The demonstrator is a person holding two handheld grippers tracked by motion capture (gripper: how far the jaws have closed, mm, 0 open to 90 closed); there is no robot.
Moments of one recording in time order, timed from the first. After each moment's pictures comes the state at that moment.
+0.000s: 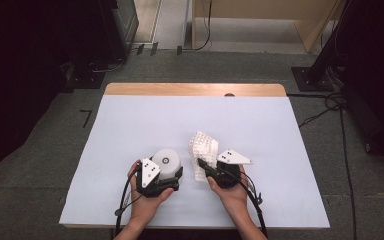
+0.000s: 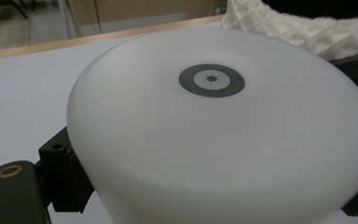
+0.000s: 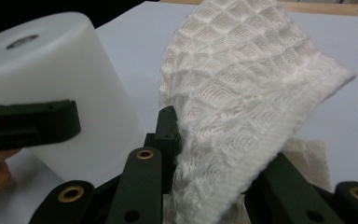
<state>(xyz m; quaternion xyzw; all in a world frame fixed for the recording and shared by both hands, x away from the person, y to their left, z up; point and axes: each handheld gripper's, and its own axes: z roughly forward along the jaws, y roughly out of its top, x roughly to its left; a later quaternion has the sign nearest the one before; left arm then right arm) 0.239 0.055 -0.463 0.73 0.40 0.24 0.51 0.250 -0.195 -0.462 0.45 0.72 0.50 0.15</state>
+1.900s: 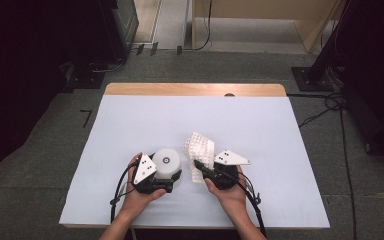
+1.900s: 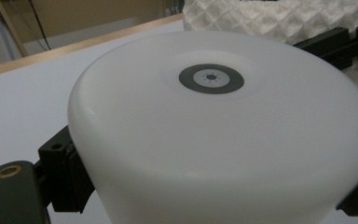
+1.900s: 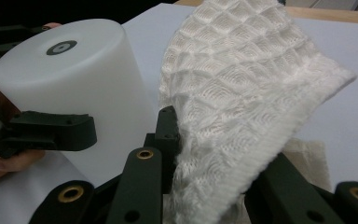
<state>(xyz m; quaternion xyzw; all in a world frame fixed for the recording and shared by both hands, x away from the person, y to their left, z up) 0.253 0.067 -0.468 0.77 0.31 0.21 0.52 0.247 -0.189 -0.454 0.42 0.73 0.51 0.15</state>
